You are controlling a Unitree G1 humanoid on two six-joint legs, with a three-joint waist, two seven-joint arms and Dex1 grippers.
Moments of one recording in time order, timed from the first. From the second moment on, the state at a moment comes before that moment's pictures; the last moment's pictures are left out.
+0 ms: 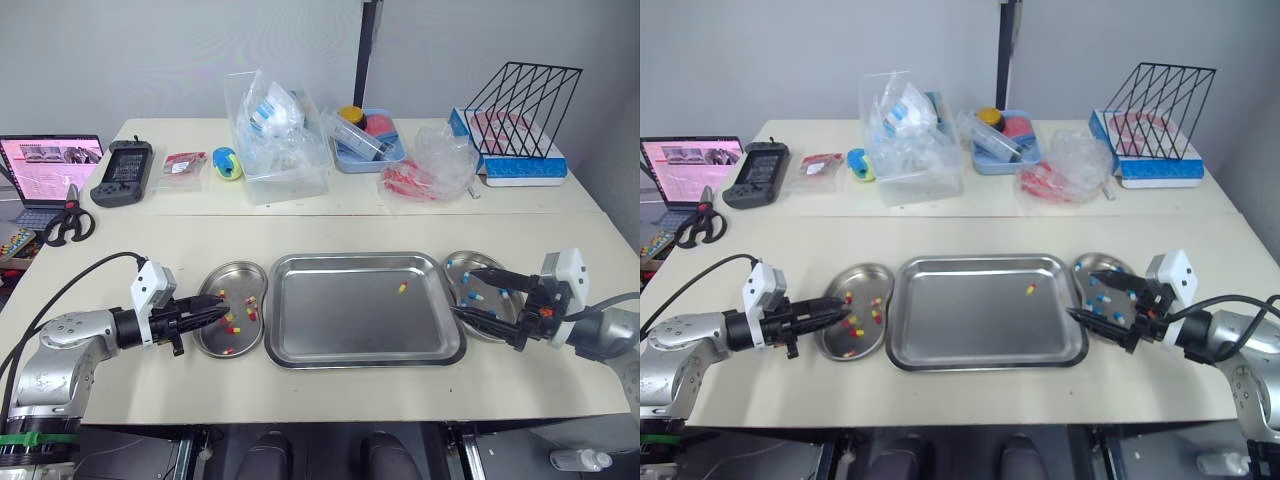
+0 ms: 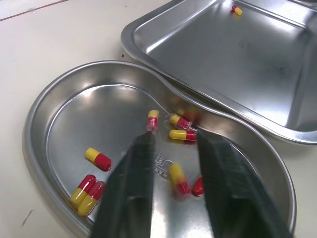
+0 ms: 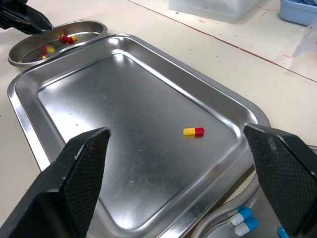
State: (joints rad) left arm -0.12 0.76 0.21 0.01 -0.44 0.34 -1.17; right arm -0.03 -0.84 -0.35 -0.21 0.61 0.43 1.09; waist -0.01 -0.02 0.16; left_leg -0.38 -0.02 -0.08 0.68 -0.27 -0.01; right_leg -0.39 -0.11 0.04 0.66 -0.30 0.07
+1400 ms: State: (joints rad) left arm 0.07 0.77 0.57 0.16 -0.51 0.22 -1.03; right arm 0.34 -0.66 -0.77 -0.15 0.61 0.32 0.91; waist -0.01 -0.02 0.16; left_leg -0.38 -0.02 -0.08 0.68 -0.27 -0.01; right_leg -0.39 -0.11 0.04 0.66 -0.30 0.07
